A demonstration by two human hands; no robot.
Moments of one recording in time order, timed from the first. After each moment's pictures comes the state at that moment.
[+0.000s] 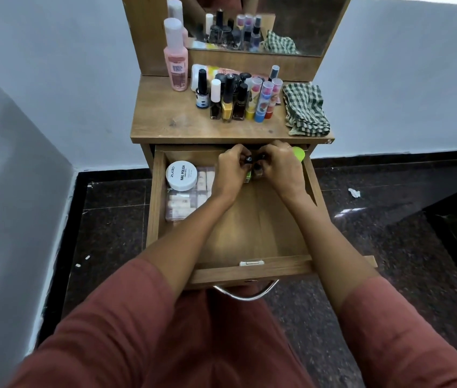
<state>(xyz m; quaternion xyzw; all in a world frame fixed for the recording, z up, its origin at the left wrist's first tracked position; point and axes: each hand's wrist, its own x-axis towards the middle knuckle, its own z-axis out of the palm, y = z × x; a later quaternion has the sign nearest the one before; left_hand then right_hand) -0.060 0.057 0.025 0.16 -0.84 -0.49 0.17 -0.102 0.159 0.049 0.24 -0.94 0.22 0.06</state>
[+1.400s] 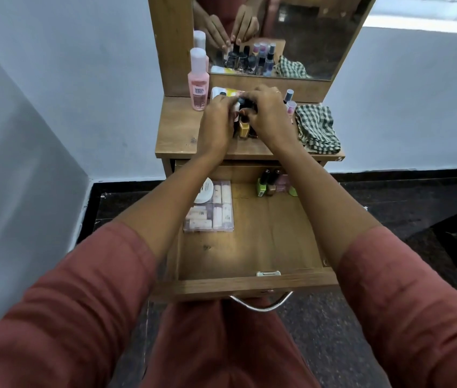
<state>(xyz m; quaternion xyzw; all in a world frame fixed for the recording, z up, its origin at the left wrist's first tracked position) -0.078 -0.015 0.113 0.10 -0.88 -0.35 0.32 -0.128 0.078 0.139 0.33 -0.90 0.25 0.14</state>
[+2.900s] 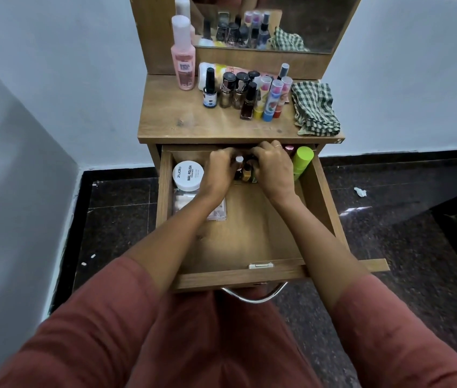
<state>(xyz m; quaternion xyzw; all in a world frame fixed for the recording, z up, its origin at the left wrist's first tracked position) -0.051 0.024 0.024 0.16 -0.87 -0.44 0.12 -0.093 0.130 0.037 0.28 -0.94 0.16 0.13</state>
